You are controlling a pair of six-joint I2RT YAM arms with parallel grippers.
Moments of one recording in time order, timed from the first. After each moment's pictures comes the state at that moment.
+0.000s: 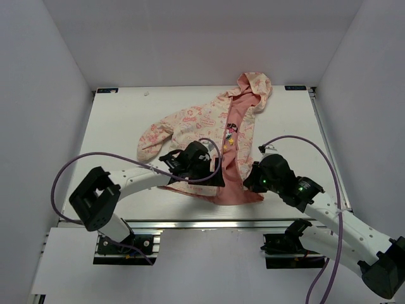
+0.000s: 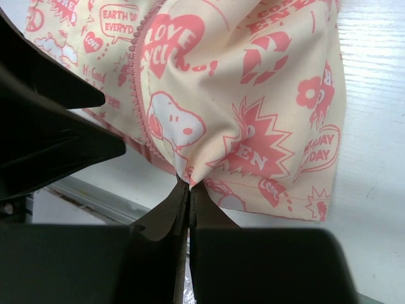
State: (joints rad) left arm -0.86 1.53 0.94 -0.23 0.19 -0.69; right arm 0.72 0.82 0.63 -0.53 0.04 0.61
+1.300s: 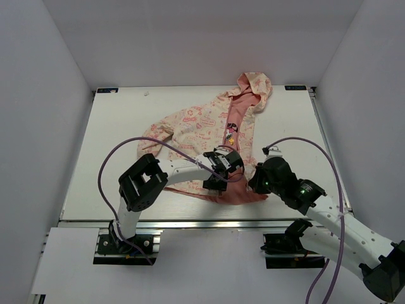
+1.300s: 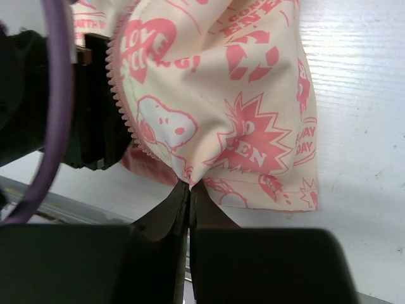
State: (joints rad) left arm -1.04 1.99 1.40 -0.74 -0.28 -0.82; right arm 0.72 0.77 0.61 -0.56 0.13 0.58
